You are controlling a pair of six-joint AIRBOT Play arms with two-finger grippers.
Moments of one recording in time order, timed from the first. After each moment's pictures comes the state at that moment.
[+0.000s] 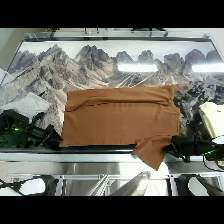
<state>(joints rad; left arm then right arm) 0.43 -1.47 0.69 -2.08 1.39 1.94 -0.49 -0.96 0.22 -0.90 1.14 1.39</state>
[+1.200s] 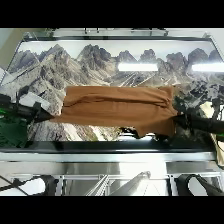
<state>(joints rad) 0.46 -1.43 1.02 -2.29 1.51 1.99 -0.48 -0.95 0.49 -0.52 1.12 1.28</state>
